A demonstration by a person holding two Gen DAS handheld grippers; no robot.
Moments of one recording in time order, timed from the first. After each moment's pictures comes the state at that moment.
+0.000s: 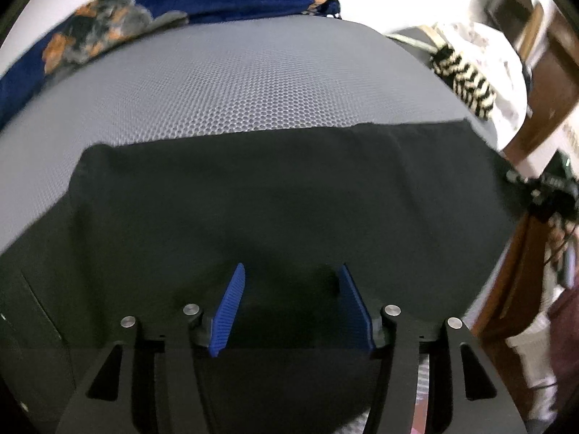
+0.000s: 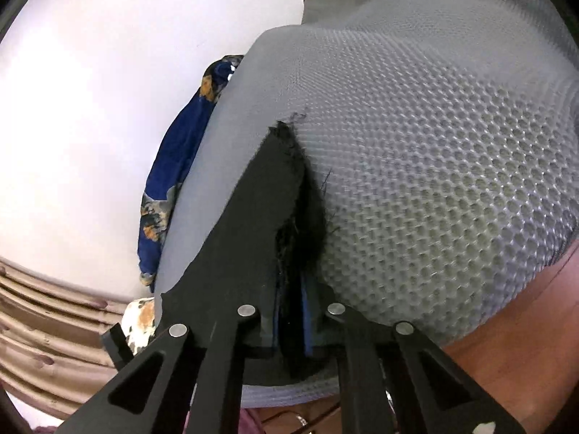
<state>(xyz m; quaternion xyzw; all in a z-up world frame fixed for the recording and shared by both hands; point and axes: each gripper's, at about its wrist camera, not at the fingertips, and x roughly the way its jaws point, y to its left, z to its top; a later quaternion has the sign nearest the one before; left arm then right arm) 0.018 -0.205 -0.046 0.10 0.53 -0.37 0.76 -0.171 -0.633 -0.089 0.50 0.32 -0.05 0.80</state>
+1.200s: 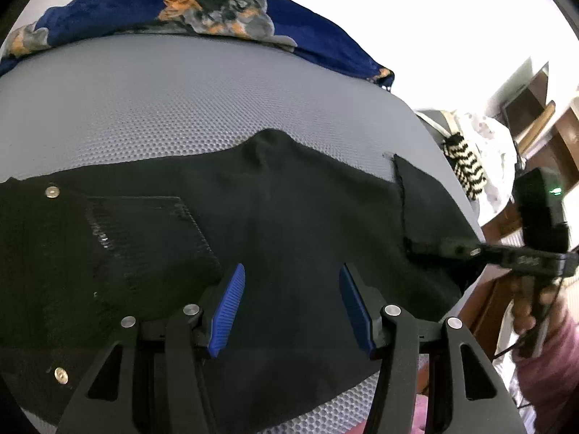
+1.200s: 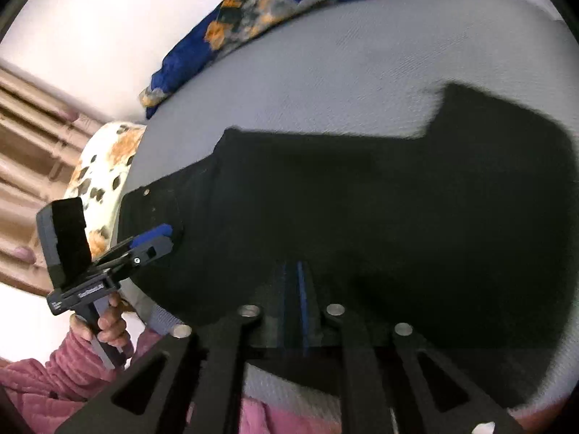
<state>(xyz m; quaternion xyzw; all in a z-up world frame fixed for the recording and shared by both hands) 0.062 -0.047 -0.033 -0.05 0.51 -0.36 0.78 0.023 -0.313 -0.021 0.22 0.52 0.08 0.82</state>
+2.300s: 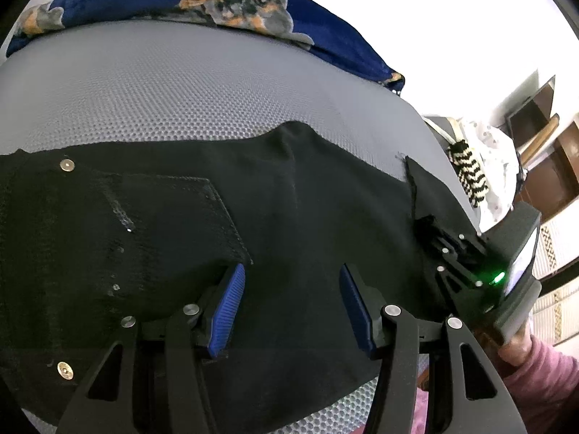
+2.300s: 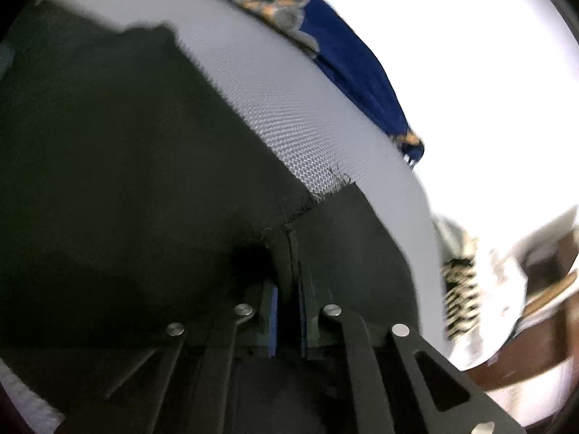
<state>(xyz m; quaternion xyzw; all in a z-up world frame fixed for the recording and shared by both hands) 0.069 -0.026 -0.044 -0.08 0.52 -0.34 0.78 0.023 -0.230 -0.063 -0.27 0.46 -0.17 0.83</state>
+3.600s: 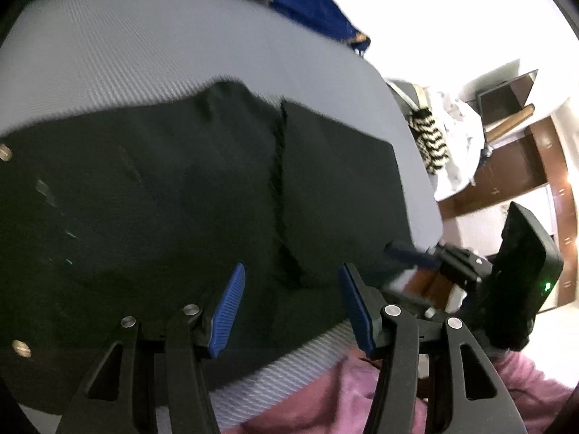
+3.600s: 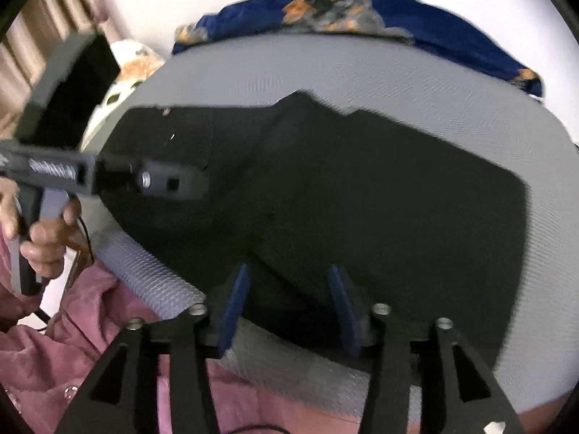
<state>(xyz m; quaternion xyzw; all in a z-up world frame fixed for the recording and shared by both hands) 0.062 -0.062 -0.034 -0.10 0.61 -0.41 0.67 -0.012 -0.203 0.000 0.02 0.51 0.08 0.86</state>
